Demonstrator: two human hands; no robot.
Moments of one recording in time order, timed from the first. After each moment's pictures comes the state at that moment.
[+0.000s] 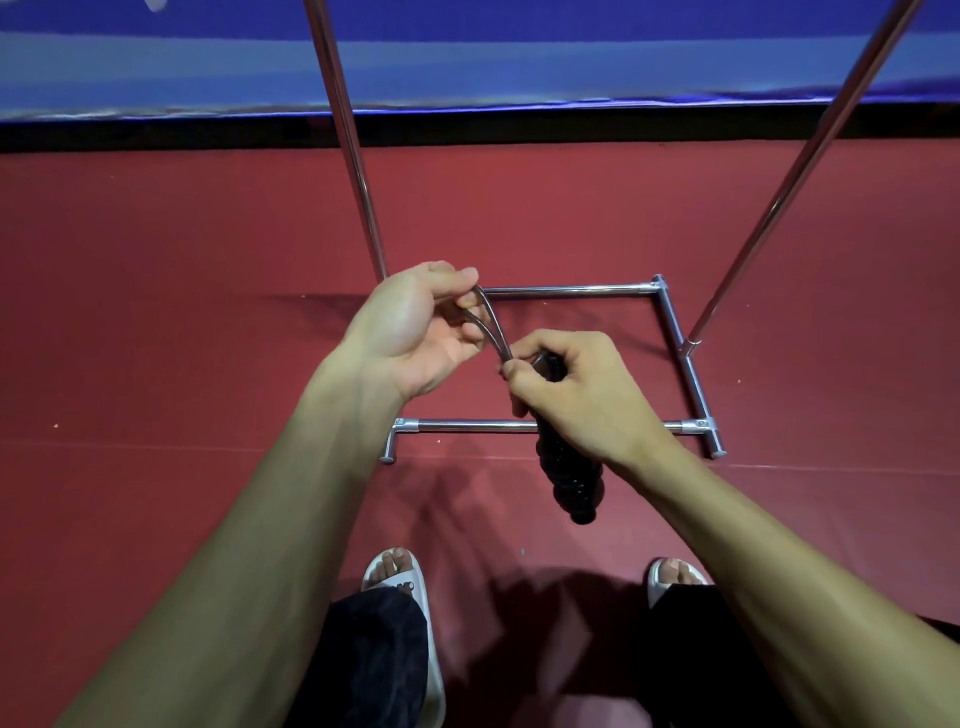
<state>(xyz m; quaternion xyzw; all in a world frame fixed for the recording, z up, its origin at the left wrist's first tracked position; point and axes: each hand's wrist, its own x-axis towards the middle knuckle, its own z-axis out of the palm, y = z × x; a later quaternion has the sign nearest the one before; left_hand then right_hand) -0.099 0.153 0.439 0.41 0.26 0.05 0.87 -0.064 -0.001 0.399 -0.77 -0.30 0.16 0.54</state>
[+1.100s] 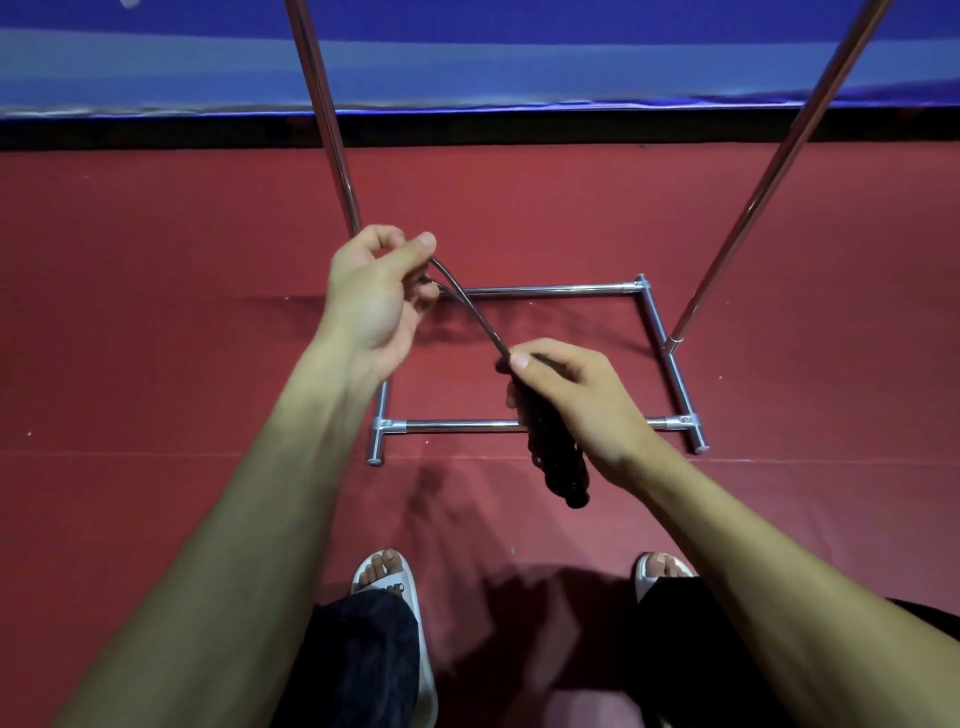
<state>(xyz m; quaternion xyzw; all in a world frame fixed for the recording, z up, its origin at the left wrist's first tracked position) -0.093 0.170 0.434 0.50 0.21 0.23 0.81 -0.066 -0.016 0.387 -0.68 -0.22 0.28 0.64</state>
